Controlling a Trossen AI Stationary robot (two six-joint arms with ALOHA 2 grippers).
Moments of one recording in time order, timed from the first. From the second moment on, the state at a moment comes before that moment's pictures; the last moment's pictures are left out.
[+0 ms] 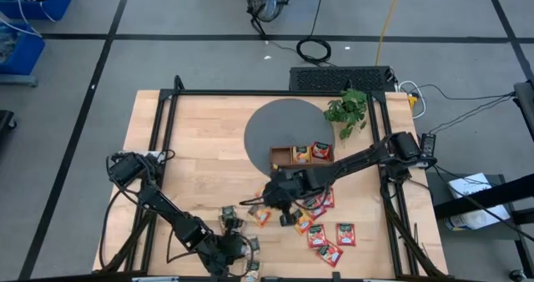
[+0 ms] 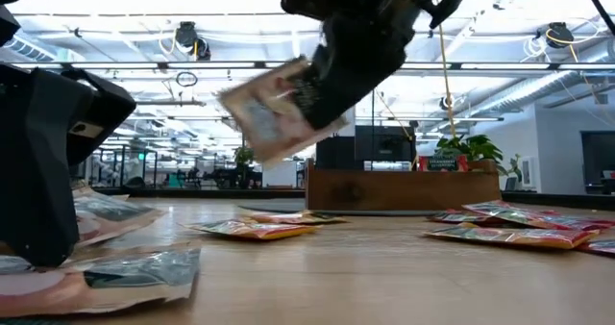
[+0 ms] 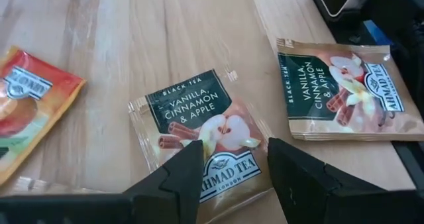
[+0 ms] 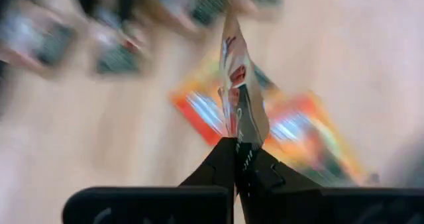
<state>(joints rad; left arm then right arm) -0.79 1.97 0.99 0.15 -0.40 -0.44 0.27 1.91 1.41 -0.54 -0.01 0.08</state>
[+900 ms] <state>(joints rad) -0.61 1.76 0.99 0.17 -0.67 -0.19 0.48 1.91 1.38 -0.55 0.47 -0.03</state>
